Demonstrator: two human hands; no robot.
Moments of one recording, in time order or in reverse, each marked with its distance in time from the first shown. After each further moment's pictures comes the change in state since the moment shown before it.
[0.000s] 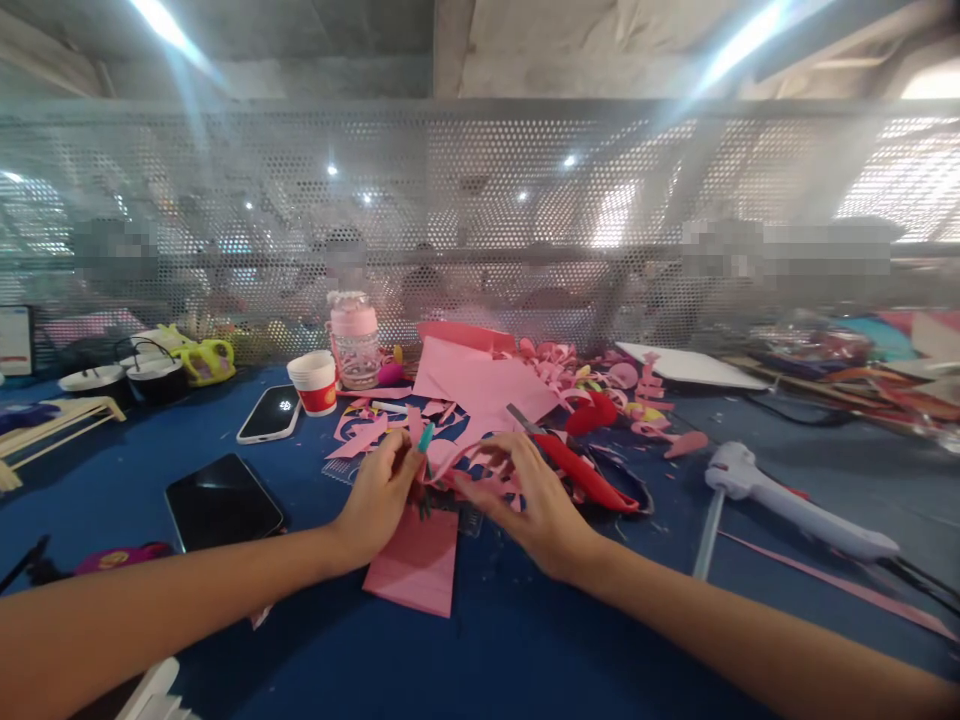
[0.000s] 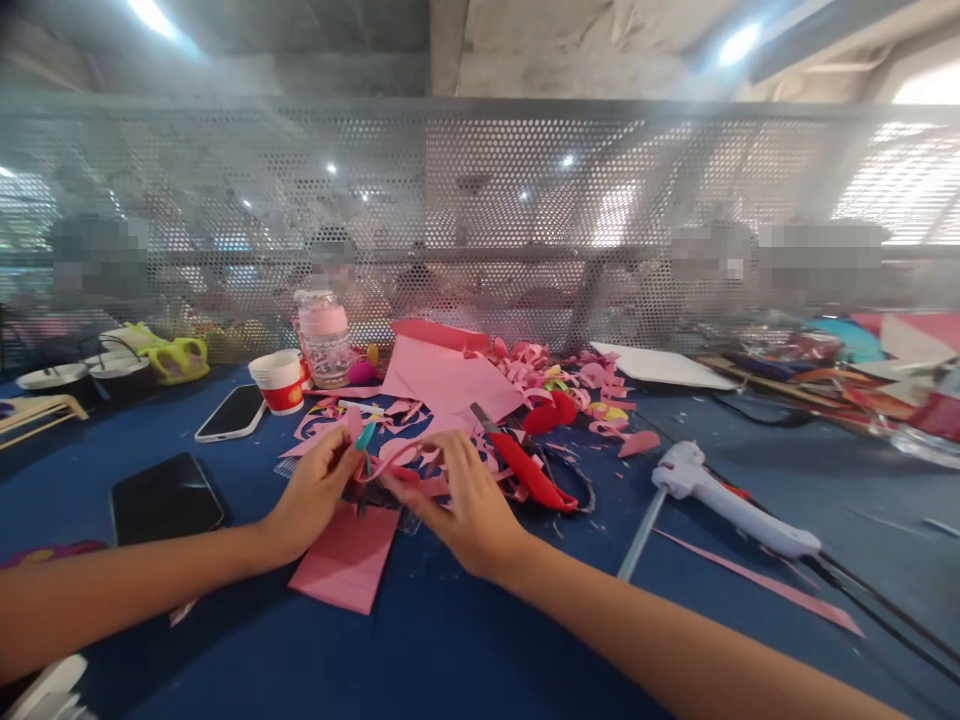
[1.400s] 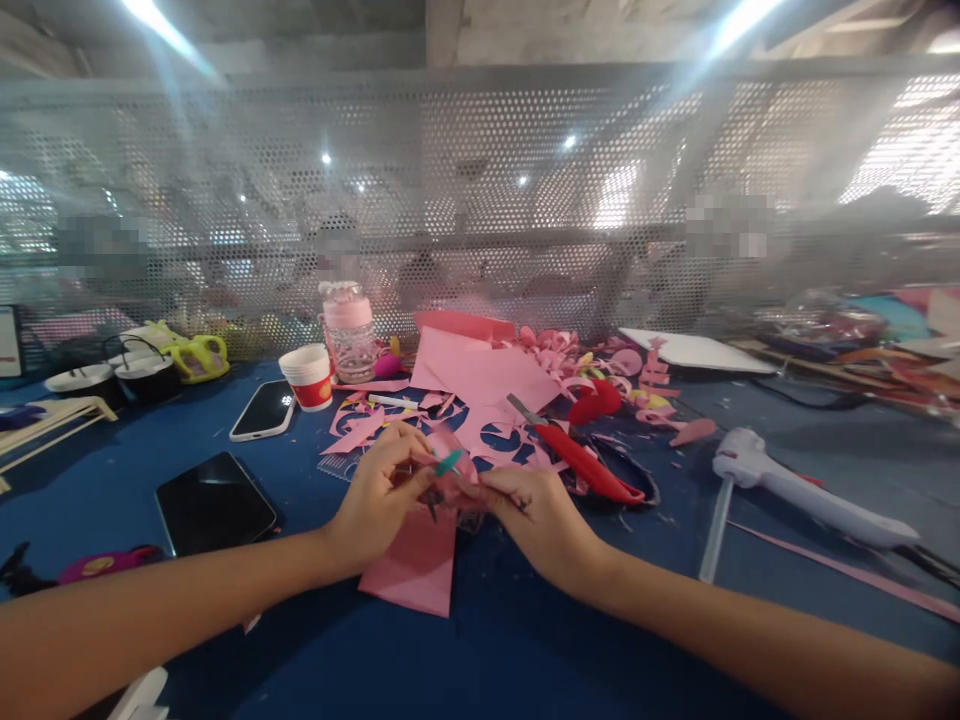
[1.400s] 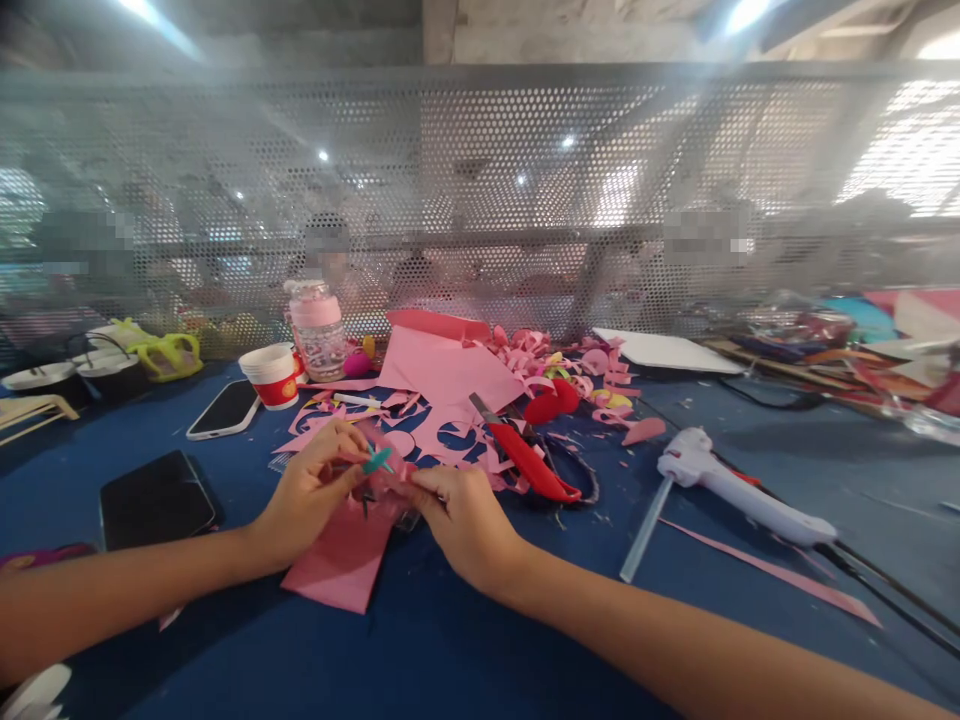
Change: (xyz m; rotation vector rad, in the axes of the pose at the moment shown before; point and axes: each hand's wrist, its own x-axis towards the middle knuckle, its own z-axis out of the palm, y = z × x) left_hand -0.001 0.007 0.000 -0.123 -0.095 0.182; right_hand -0.002 -0.008 0.004 0.363 -0.180 0.181
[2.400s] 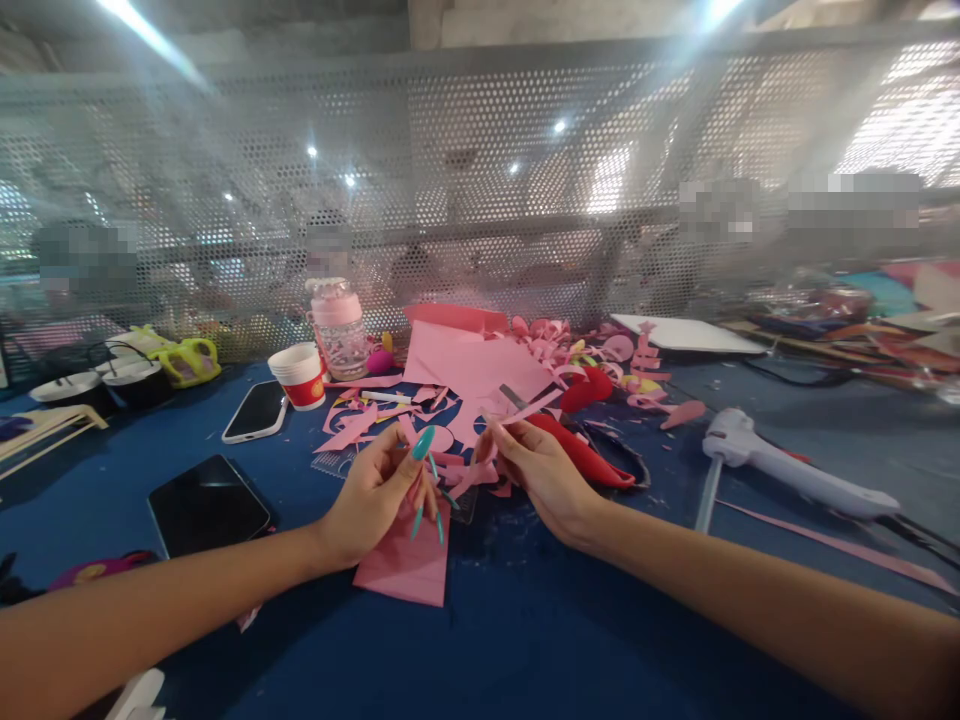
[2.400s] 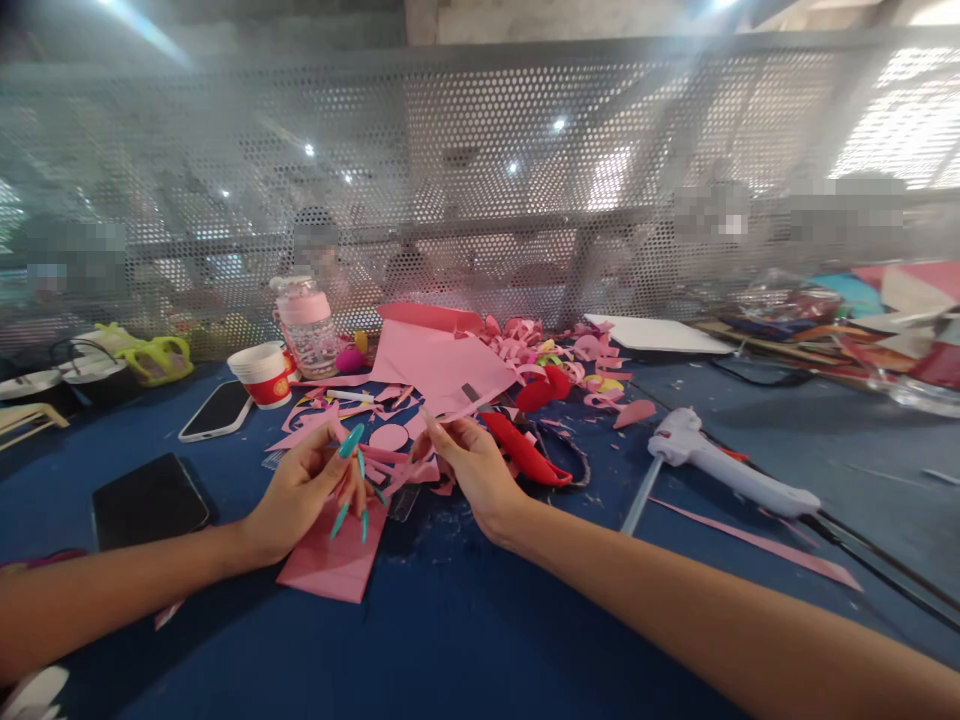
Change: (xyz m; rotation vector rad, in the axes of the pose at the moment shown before) left_hand -0.001 0.006 0.007 -0.366 -0.099 -0.181; right_hand 0.013 0.018 -0.009 0.667 0.233 0.332
